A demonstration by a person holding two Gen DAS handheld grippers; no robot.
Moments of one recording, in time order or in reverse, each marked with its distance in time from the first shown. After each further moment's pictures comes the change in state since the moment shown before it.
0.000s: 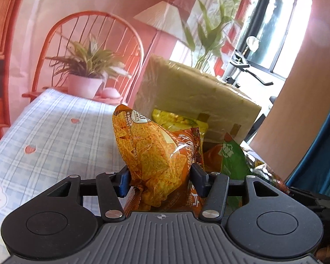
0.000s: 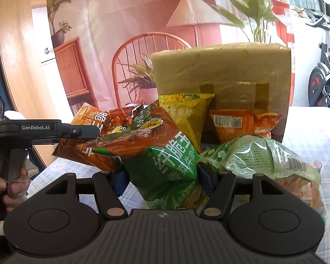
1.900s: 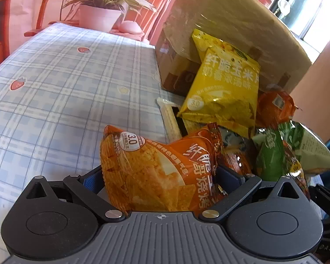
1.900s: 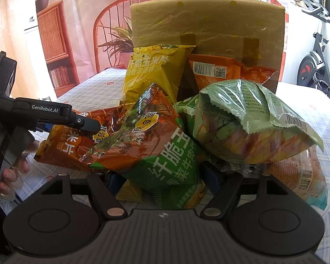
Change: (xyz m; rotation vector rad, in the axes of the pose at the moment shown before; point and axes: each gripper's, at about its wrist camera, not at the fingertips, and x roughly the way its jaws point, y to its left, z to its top) left arm 0.104 0.046 -0.041 -0.092 0.308 0.068; right arm 0.043 -0.026 -0.047 -0.057 0.152 -0.107
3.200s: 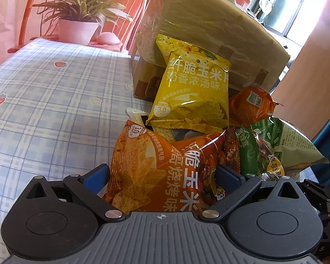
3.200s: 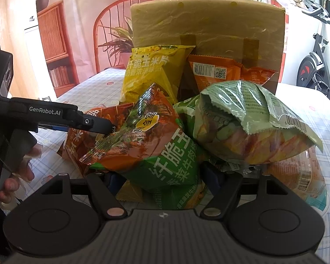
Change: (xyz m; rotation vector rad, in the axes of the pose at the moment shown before) left arm -0.002 -0.022 -0.003 0.072 -0.056 -0.062; right arm 0.001 -0.001 0.002 -0.005 -0.001 -0.002
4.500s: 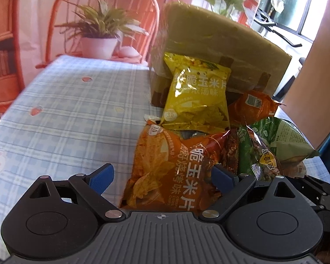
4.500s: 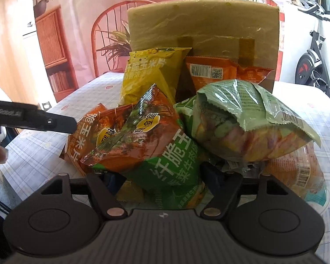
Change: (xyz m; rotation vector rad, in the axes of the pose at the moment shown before) left arm -0.041 -0.027 -0.004 0.035 -0.027 0.152; right arm -0.006 -0.001 0.000 0.029 -0.015 0.009
